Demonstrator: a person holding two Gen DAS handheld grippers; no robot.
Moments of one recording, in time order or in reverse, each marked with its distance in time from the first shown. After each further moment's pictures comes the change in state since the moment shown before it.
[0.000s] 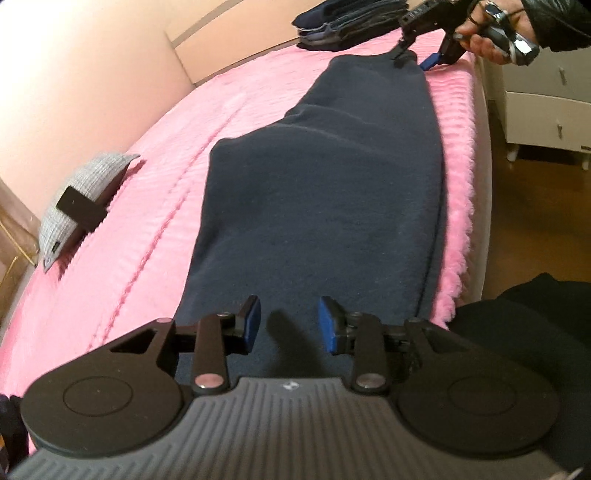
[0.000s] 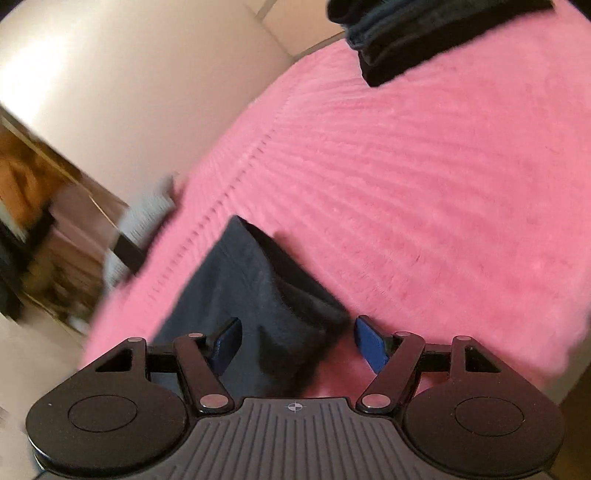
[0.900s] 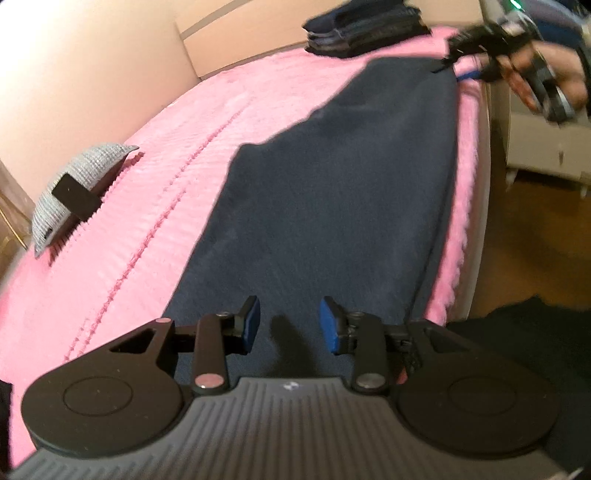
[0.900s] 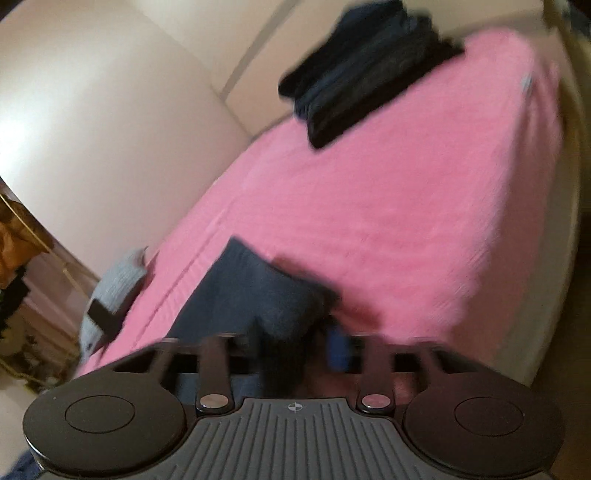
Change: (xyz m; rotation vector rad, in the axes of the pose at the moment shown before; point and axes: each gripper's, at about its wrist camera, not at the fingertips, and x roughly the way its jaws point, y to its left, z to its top) left arm 0.004 0.021 0.015 -0.135 -0.008 -0.057; right arm -0.055 0.006 -0.061 -0.038 -0.369 -0.200
